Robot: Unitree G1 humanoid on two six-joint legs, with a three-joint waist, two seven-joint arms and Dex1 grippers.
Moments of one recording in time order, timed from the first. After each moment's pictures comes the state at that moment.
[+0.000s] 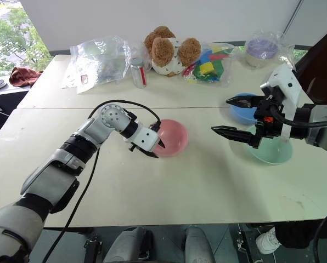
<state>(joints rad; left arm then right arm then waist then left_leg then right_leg) -1.04 0.39 -0.50 0.70 0.19 -0.44 -1.43 -0.43 -1.11 -0.34 -0.45 0.75 0.89 0.93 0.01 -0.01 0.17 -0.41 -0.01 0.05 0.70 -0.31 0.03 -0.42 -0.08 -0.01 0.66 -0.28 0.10</state>
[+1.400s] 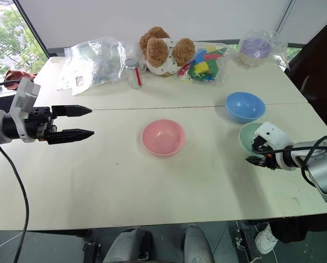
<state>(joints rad) -0.48 0.94 0.28 -0.10 -0.65 0.72 -1.32 -0.30 -1.15 0.06 -0.03 0.21 0.64 0.93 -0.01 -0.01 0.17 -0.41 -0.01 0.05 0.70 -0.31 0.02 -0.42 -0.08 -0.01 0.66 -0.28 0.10</state>
